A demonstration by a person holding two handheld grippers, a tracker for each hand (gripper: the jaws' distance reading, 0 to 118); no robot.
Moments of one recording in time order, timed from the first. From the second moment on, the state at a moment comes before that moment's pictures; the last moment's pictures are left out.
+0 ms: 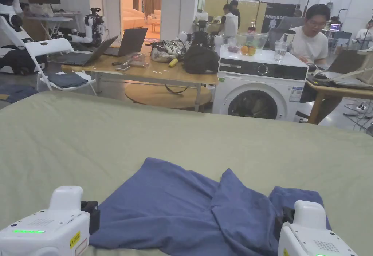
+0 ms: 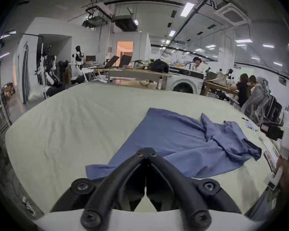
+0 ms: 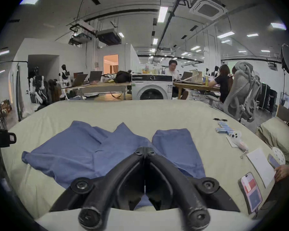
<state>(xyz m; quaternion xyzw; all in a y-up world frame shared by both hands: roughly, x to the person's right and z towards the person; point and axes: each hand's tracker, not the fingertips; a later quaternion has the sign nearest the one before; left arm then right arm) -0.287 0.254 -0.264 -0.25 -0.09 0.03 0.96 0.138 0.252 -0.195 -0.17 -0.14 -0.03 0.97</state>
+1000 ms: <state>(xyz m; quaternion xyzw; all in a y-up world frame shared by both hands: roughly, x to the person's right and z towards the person) -0.329 0.203 -0.345 -0.50 0.01 0.02 0.87 0.132 0.223 -0.229 -0.27 -0.10 -0.01 0.96</state>
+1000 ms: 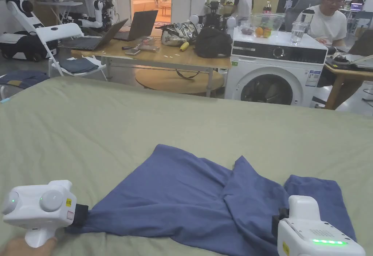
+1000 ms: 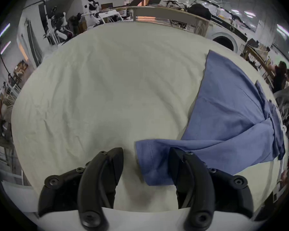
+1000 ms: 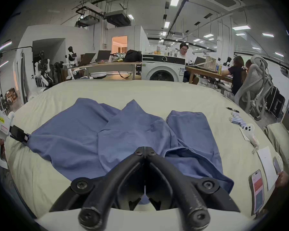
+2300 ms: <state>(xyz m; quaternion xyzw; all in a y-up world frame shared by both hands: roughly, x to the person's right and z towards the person) -0.344 0.231 -0.330 -0.39 -0.04 0.07 0.92 0.215 0.251 -0.400 -0.36 -0.04 -0.03 0.93</state>
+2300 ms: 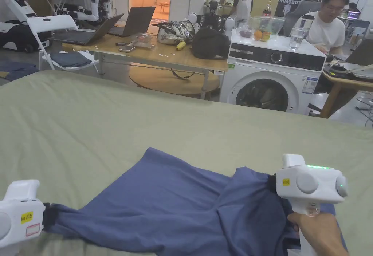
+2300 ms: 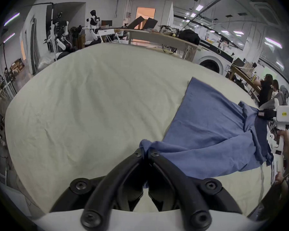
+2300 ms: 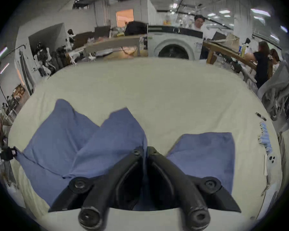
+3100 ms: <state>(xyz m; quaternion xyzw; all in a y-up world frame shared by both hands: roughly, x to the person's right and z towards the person) -0.324 0.370 -0.325 -0.26 -0.10 0.07 0.96 0.222 0.376 -0.304 -0.22 -0.10 0.02 0.97</state>
